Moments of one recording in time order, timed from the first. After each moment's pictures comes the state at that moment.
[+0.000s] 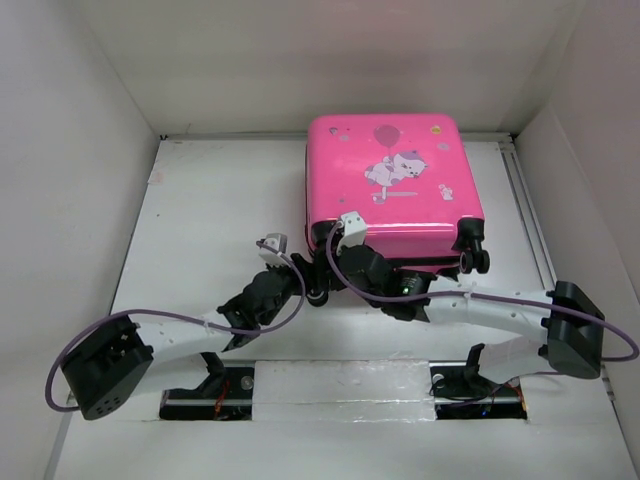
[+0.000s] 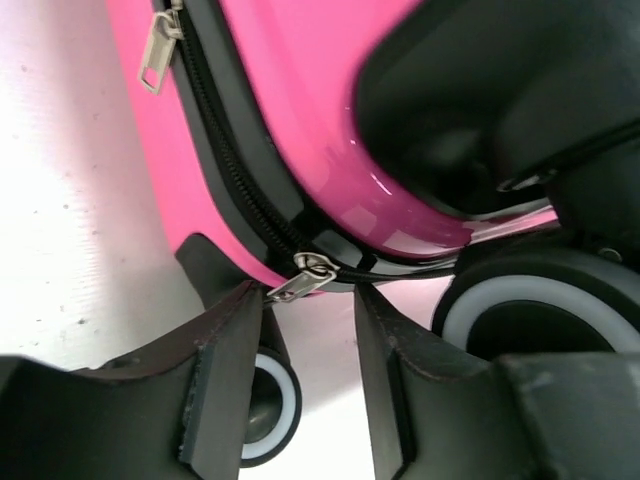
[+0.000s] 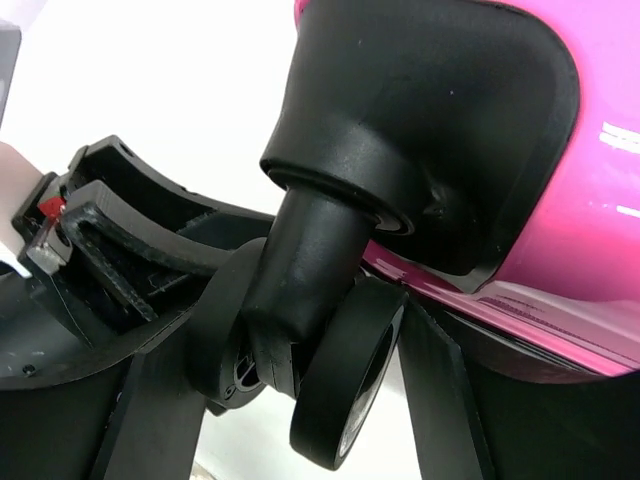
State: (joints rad) left arm -0.91 1.10 0.26 0.62 -0.36 -0.71; right arm 1.14 1.36 0.92 -0.02 0.48 0.52
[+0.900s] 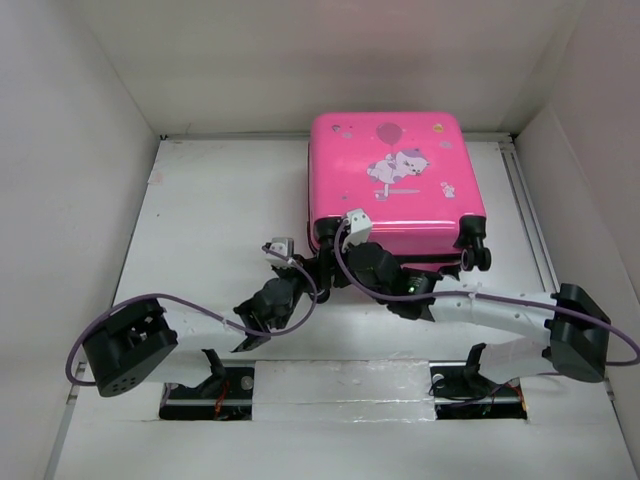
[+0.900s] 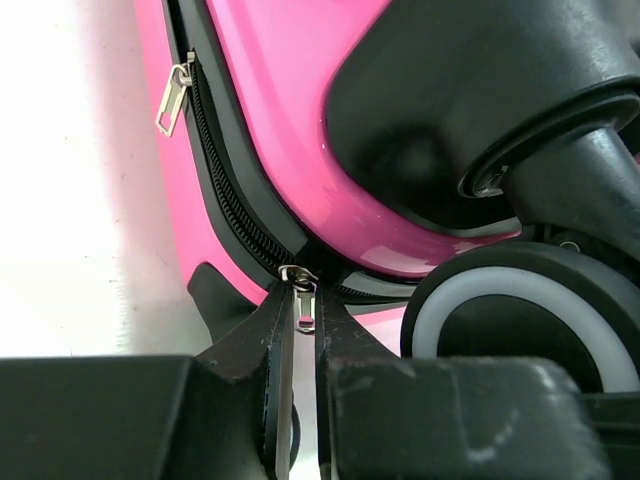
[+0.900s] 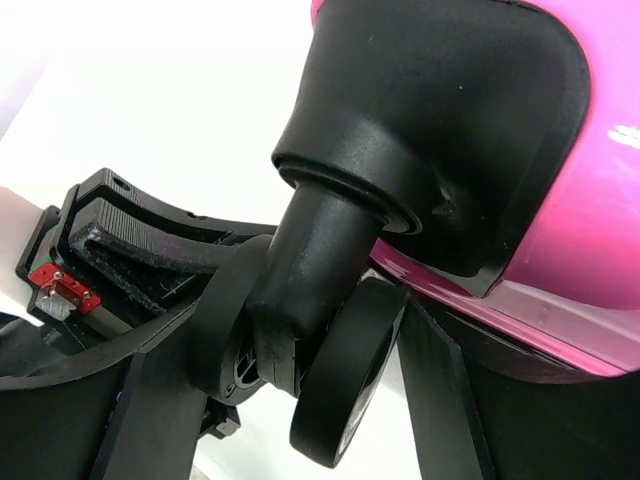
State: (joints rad) left arm -1.00 1.26 0.26 0.88 -0.60 -0.59; right arm 1.10 1.33 0.87 0.05 0.37 0.51
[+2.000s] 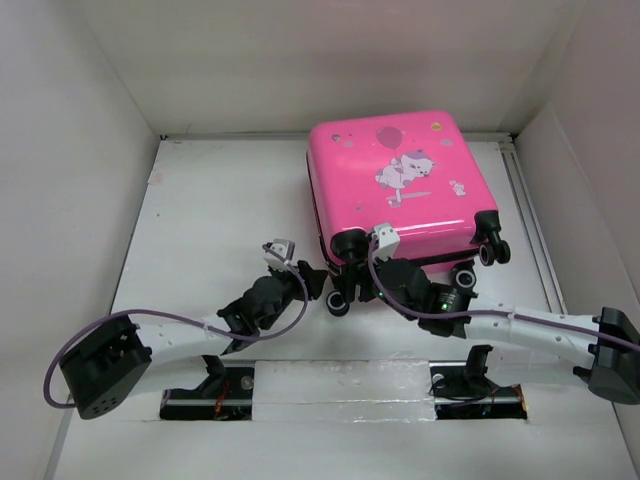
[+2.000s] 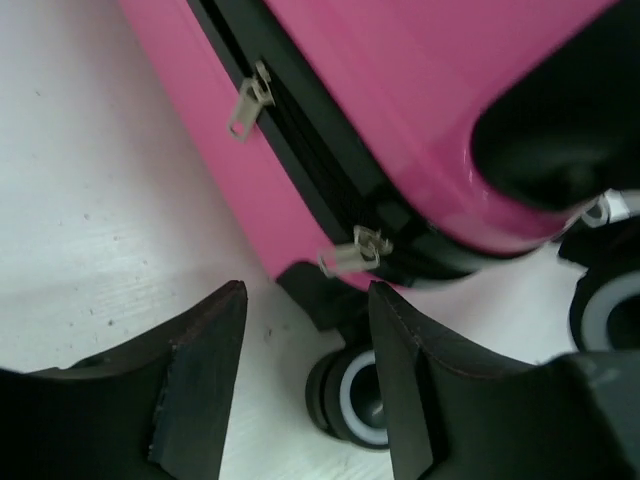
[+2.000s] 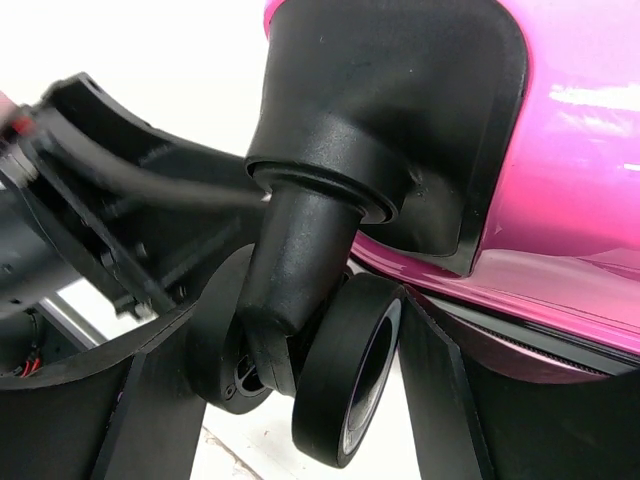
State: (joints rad) left arm -0.94 1.09 0.25 0.64 -0.40 -0.56; right arm 1.12 1.07 0.69 -0.01 0.41 0.52
